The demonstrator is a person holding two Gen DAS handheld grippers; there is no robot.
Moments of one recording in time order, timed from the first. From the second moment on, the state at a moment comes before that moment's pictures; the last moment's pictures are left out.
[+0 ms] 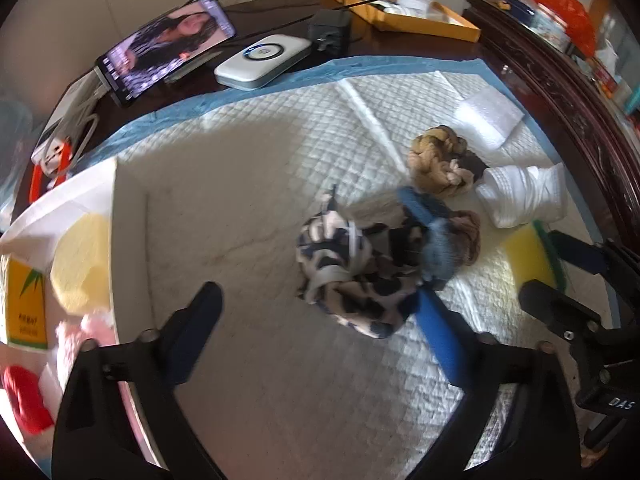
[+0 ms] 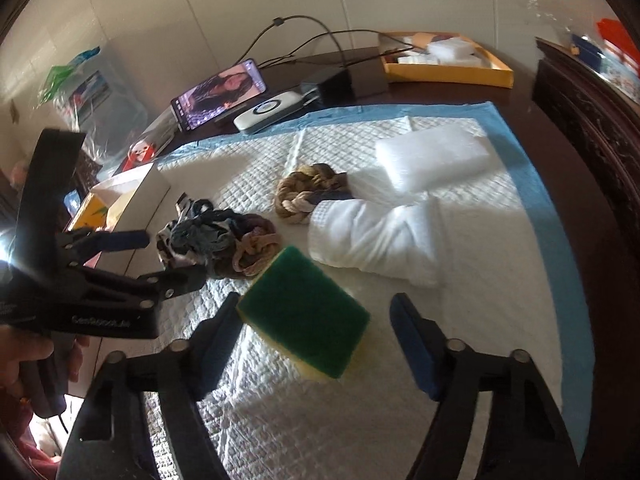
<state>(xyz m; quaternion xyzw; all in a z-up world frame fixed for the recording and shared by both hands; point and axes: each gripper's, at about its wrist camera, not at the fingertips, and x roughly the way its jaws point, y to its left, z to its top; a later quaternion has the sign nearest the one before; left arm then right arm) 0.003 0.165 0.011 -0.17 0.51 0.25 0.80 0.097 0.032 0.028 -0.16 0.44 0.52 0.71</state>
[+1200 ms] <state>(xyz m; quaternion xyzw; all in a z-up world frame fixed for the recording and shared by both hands) -0.143 0.155 0.184 -0.22 0.29 0.30 0.88 0.126 -0.080 0.186 0.05 0.30 0.47 0.83</state>
